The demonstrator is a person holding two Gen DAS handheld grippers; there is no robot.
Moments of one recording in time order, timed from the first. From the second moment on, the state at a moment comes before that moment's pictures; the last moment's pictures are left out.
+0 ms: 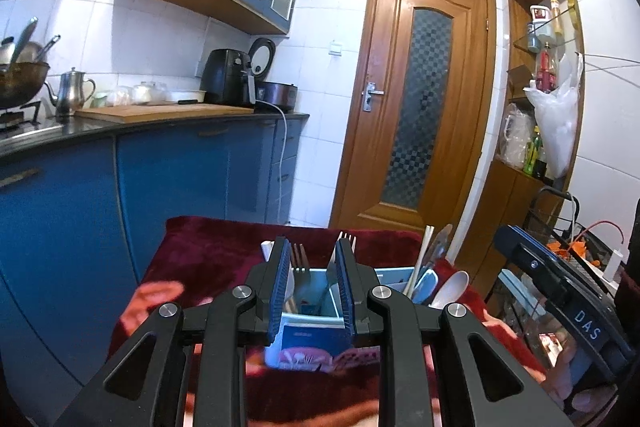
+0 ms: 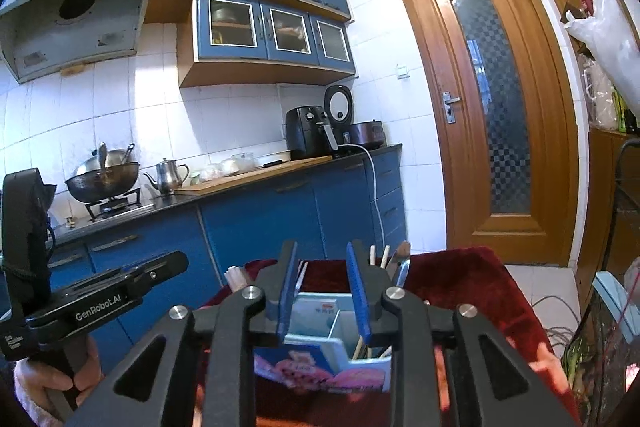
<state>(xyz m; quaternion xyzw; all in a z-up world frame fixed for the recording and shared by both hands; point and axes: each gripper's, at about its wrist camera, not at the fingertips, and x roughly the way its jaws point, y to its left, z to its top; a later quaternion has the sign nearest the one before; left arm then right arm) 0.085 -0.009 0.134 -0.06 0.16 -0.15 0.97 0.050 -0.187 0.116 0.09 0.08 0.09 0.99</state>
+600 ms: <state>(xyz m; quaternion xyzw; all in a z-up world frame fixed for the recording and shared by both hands) -0.001 0.006 0.109 -0.03 0.17 -0.13 0.98 -0.030 -0.178 0.087 0.09 0.12 0.10 0.98</state>
